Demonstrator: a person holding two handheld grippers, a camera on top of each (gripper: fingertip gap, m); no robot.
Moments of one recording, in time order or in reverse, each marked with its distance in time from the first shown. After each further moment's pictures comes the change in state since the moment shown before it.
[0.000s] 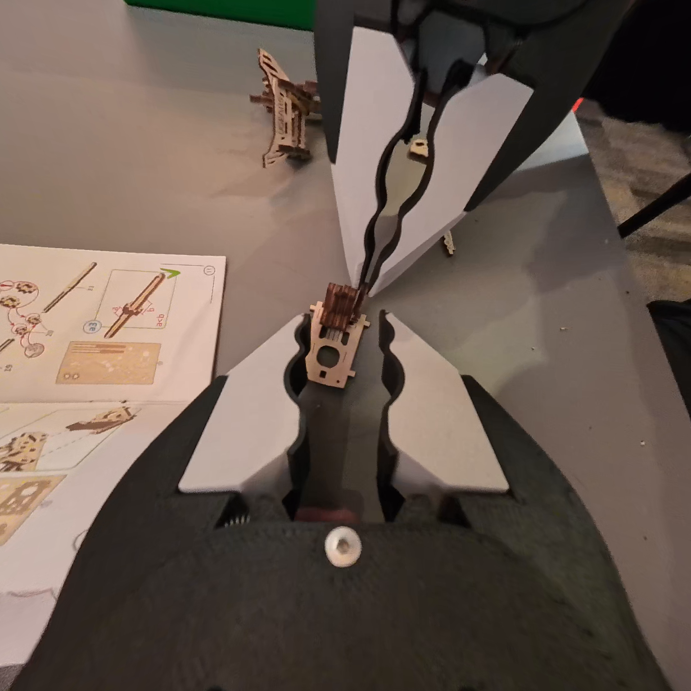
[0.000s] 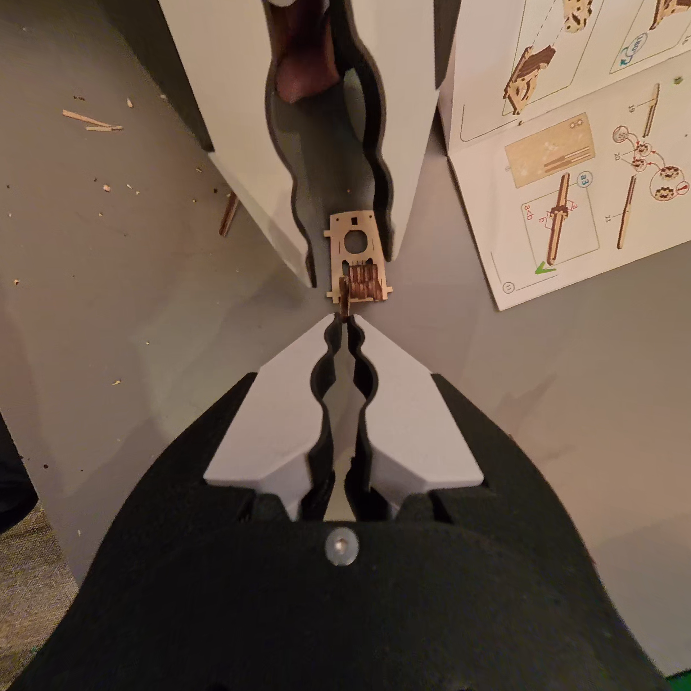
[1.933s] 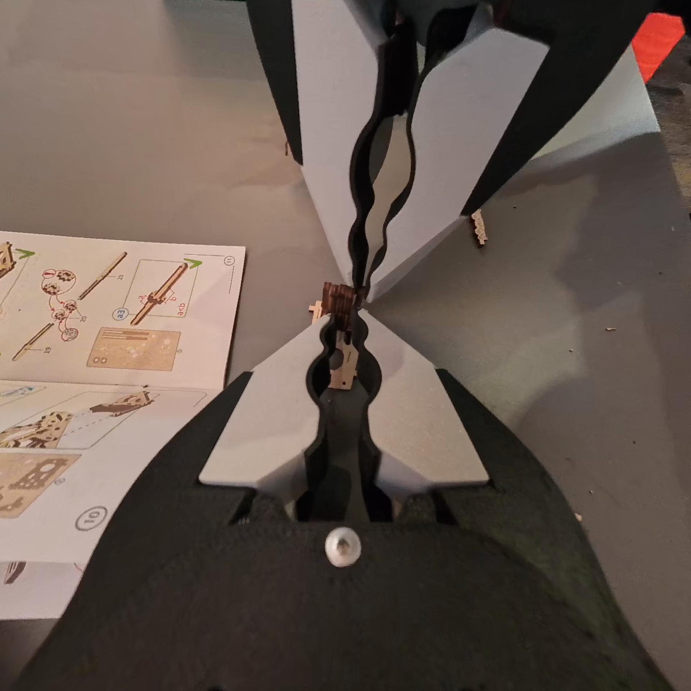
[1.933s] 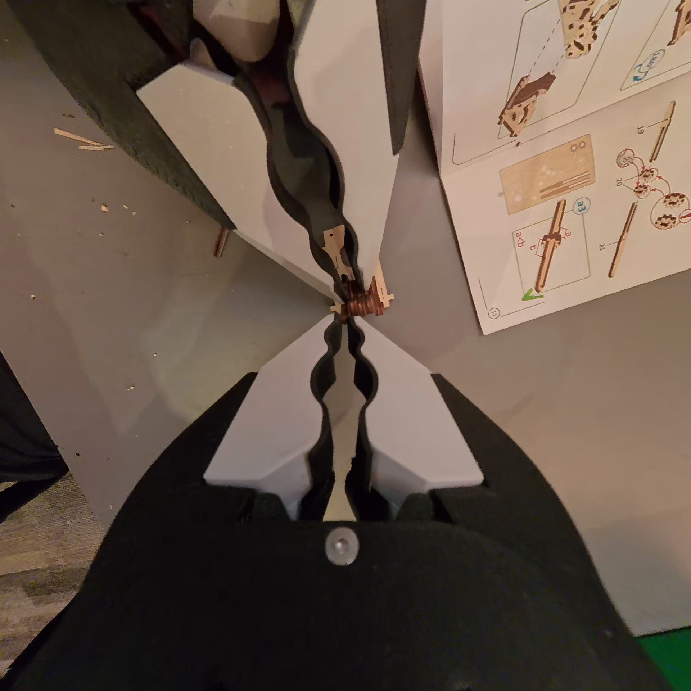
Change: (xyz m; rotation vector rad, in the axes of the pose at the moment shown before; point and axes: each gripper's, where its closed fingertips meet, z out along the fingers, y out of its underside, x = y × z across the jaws) left arm -0.008 0.005 0.003 -0.034 -0.113 0.031; right arm 0.007 -0.015 0.001 -0.135 -0.046 0.007
